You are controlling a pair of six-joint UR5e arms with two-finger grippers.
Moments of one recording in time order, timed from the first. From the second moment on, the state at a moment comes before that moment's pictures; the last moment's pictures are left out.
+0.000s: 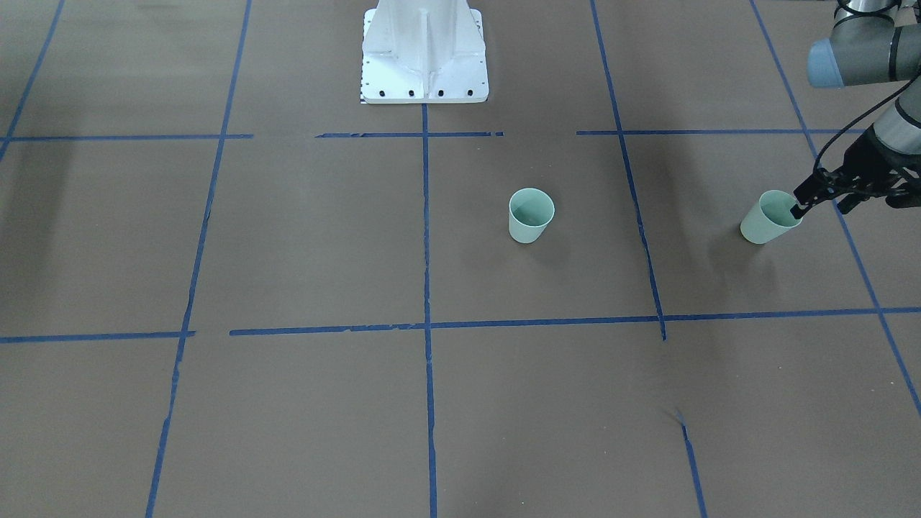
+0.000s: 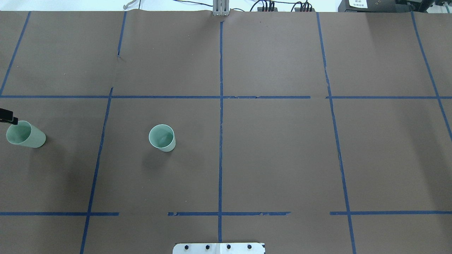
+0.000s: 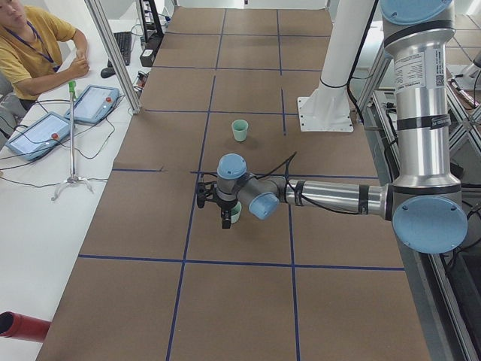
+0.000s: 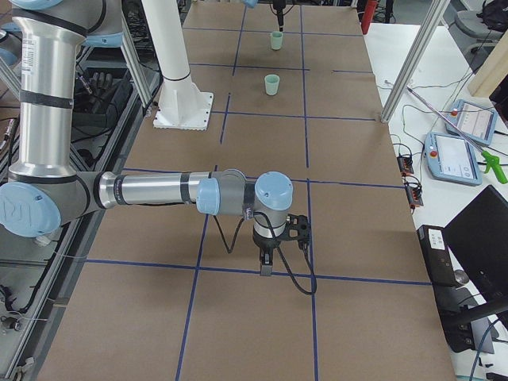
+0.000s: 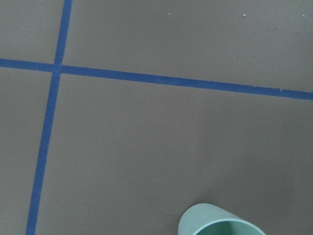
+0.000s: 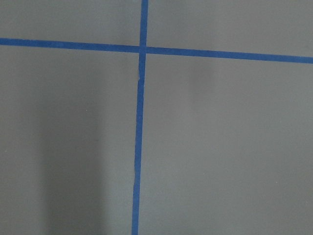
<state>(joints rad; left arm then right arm) -1.09 -1.43 -1.69 -2.20 -2.19 -0.84 1.56 -1.71 1.79 -1.68 2.26 -0.04</state>
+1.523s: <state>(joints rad) -1.07 -1.58 -1.96 -1.85 -2.21 -1.06 1.56 -1.71 1.79 -1.68 2.26 -0.04</state>
